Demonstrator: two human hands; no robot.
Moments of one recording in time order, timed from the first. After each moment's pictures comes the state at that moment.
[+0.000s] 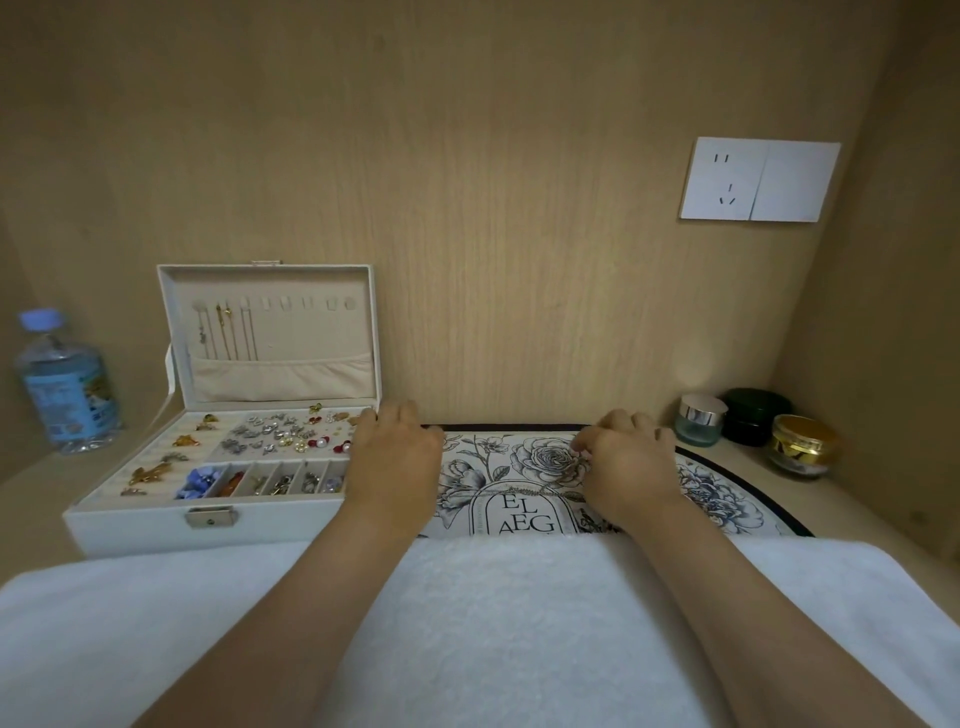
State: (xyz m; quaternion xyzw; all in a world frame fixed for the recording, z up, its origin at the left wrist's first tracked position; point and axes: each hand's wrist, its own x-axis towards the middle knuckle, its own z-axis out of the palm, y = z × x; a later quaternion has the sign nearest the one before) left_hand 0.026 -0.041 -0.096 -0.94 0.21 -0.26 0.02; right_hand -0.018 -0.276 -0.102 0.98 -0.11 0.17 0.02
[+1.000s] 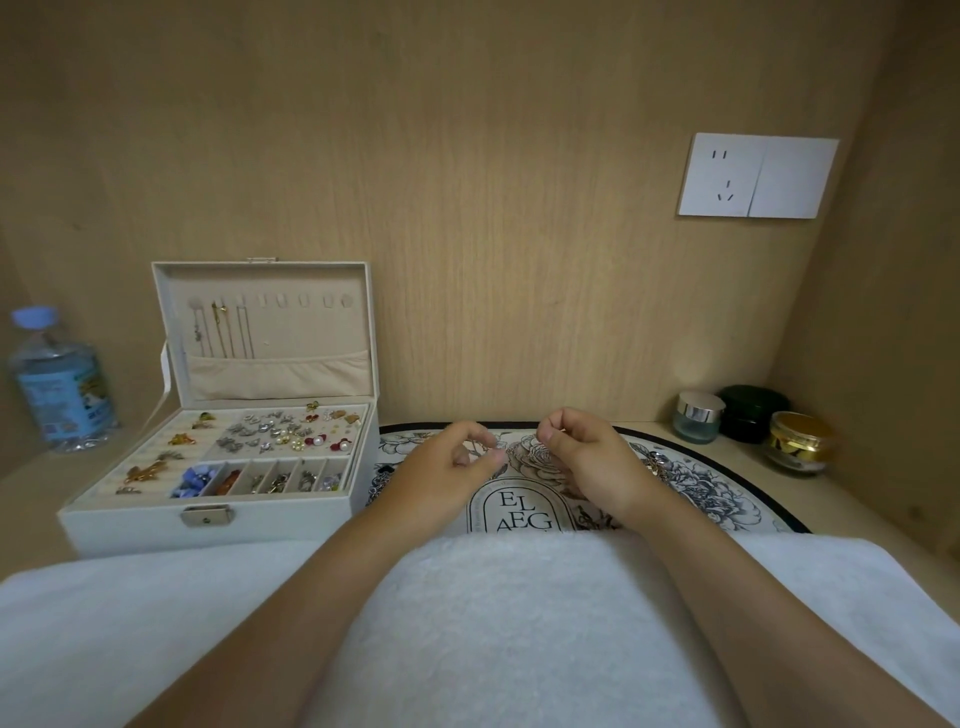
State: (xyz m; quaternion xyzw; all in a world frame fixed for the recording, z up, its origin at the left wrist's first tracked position) left_hand 0.020 -0.062 -0.110 -0.83 0.24 -0.01 -0.50; right_hand -0.012 -0.261 -0.101 0.82 0.03 0.12 -0.56
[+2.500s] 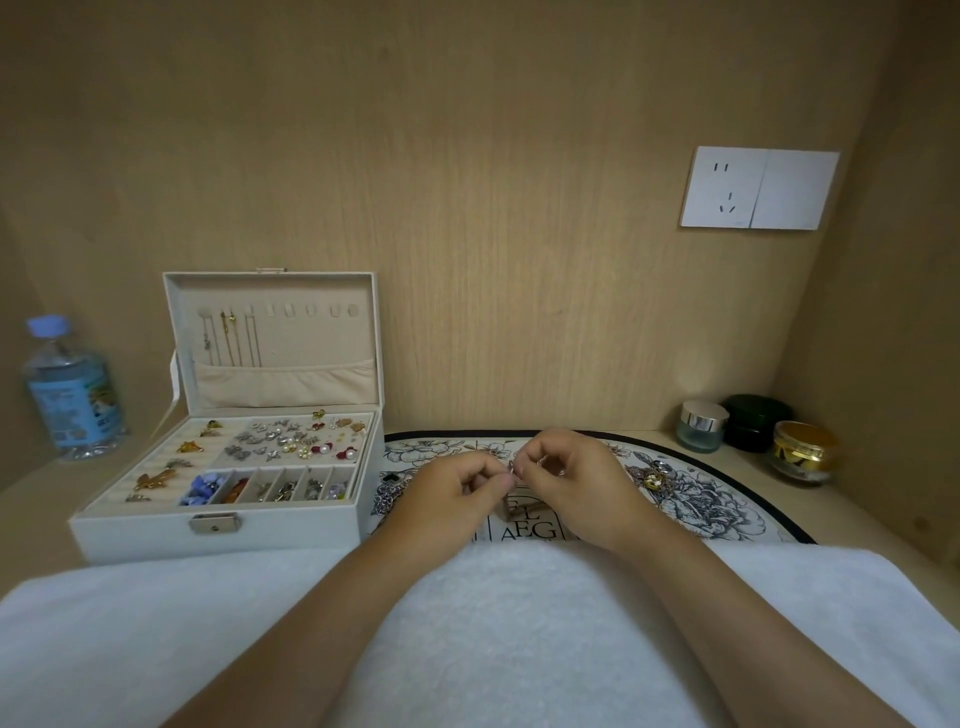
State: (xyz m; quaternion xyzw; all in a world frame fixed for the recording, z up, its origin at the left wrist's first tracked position) left_hand 0.005 -0.061 -0.115 -0.79 0.29 -0.01 -0.54; right_hand -0.032 -0.237 -0.099 0.88 0.10 0.20 -0.43
